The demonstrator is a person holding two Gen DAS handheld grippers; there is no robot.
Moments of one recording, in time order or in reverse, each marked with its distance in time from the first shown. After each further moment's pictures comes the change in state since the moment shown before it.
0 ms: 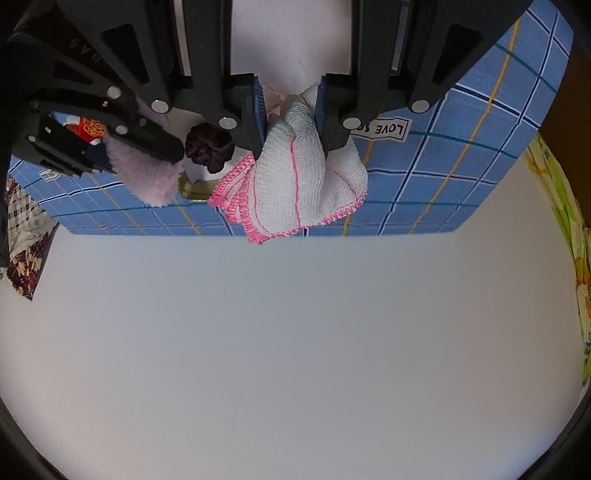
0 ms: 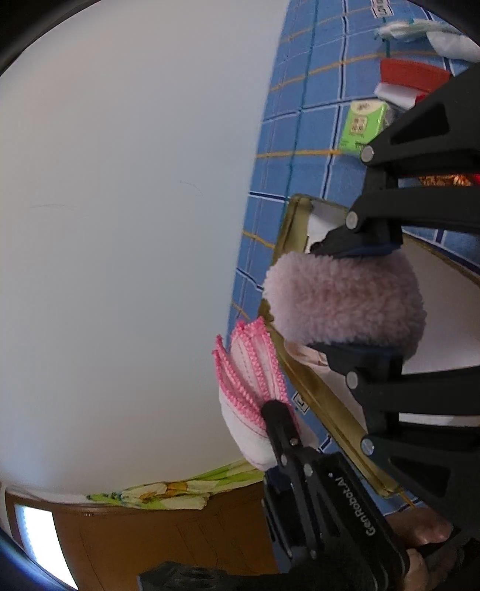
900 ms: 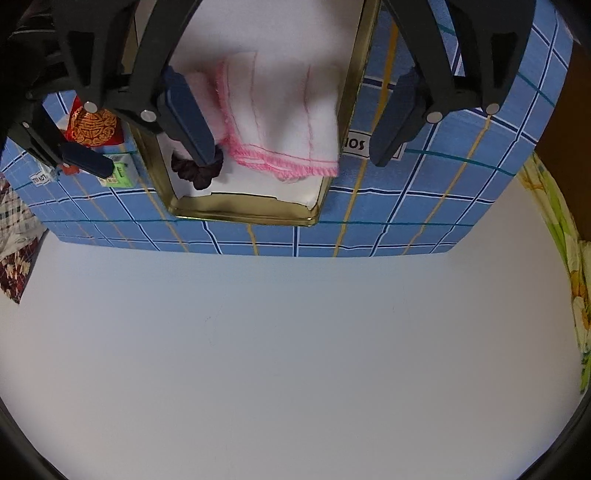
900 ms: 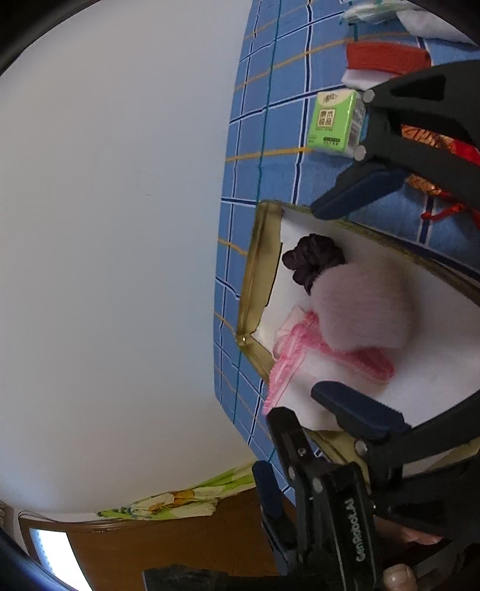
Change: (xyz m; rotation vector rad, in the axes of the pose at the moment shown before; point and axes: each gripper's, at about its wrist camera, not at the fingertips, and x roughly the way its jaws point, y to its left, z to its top) left arm 0.007 0.005 -0.005 -0.023 0.040 0.050; right arm 0.002 -0.018 -0.017 0.076 0.022 0.010
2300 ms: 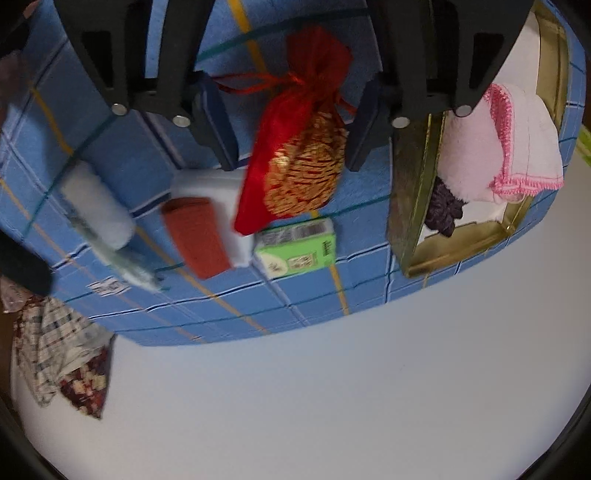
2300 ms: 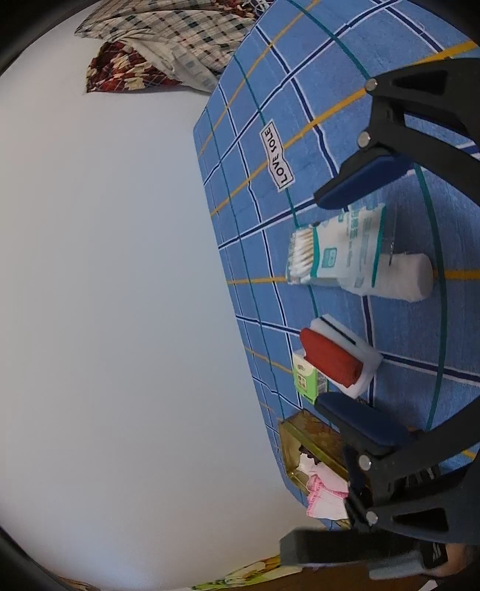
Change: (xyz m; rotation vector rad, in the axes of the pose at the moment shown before) left arm 0.036 -0.222 -0.063 0.311 0.177 -0.153; right arm -0.156 -0.189 -0.071 0.301 -0.178 -0.302
